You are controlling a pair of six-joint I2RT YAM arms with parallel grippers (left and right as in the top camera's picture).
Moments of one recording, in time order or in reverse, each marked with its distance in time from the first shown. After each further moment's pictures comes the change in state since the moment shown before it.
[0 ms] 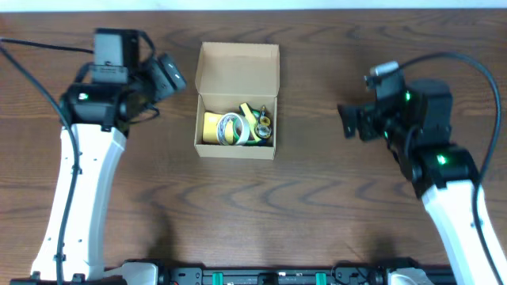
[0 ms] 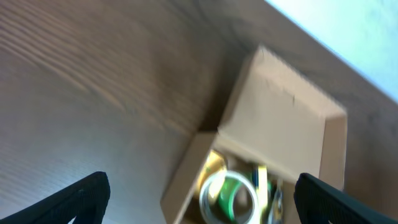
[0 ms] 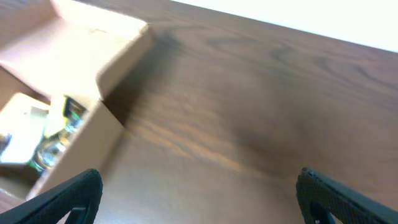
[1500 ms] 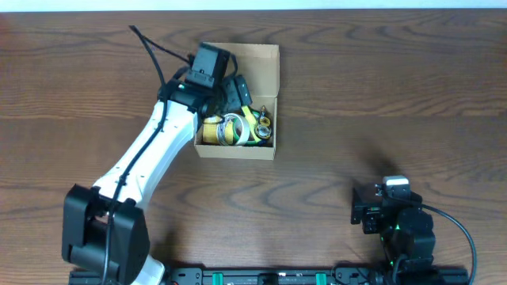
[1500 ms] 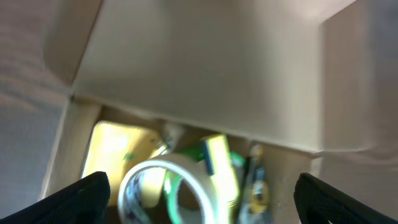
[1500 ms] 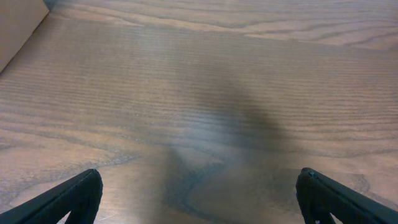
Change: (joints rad) left arm -0.316 0.254 -0.130 0.281 0.019 -0.041; right arm 0.001 -1.146 -0.844 -0.234 0.276 0.101
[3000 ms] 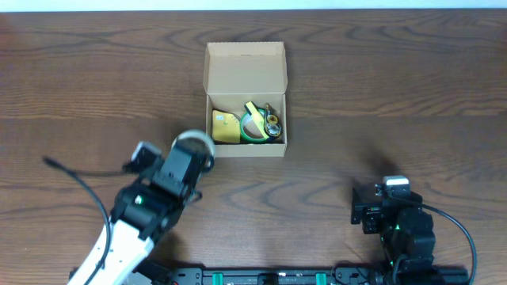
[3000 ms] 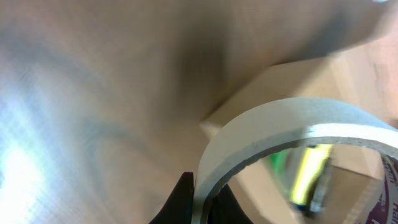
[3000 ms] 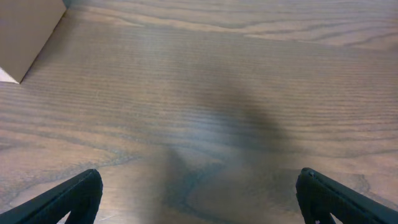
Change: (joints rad) left arm -0.141 -0.692 -0.525 -0.211 -0.341 -0.808; right arm 0.000 0.000 0.000 0.000 0.000 0.000
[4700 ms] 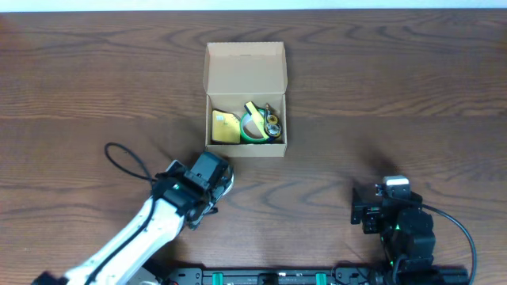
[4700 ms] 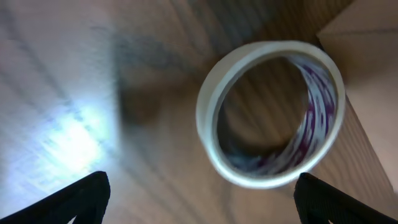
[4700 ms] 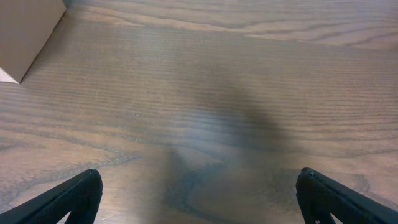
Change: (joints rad) left arm -0.073 0.216 -0.223 0.171 0.220 -0.019; right arm 0.000 0.000 0.000 0.000 0.000 0.000
